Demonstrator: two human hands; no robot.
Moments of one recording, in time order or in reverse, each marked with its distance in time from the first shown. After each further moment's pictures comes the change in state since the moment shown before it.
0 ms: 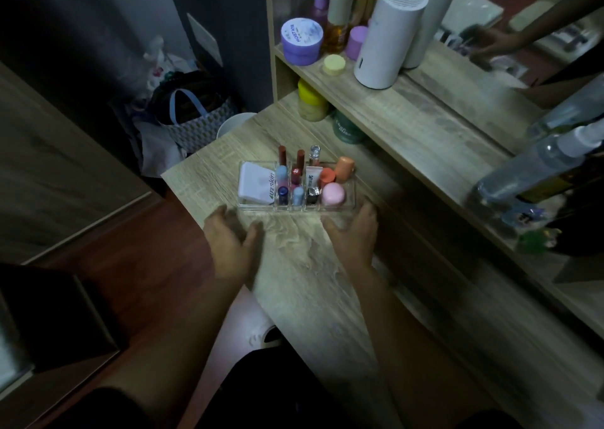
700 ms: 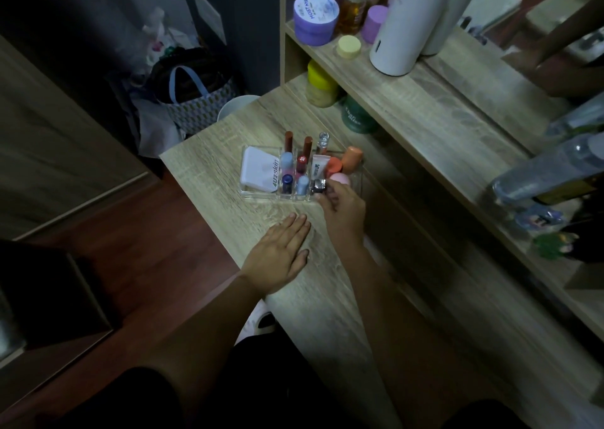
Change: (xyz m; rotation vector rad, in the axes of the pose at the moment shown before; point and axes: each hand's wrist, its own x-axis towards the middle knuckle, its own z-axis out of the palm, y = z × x) left_hand -0.031 -0.009 0.039 0.512 -0.479 0.783; right_hand 0.010 -0.020 0.017 0.012 -0.098 -0.302
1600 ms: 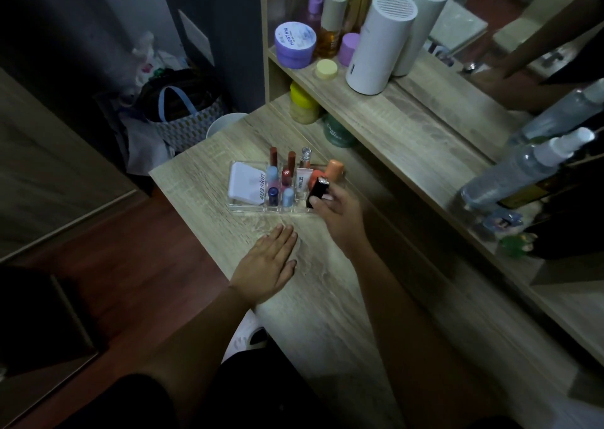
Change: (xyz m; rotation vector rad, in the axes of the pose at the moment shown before) left_hand 0.001 0.005 -0.007 0.030 -0.095 -0.015; right_hand 0.004 -0.008 -0.042 0.406 -0.194 0.099
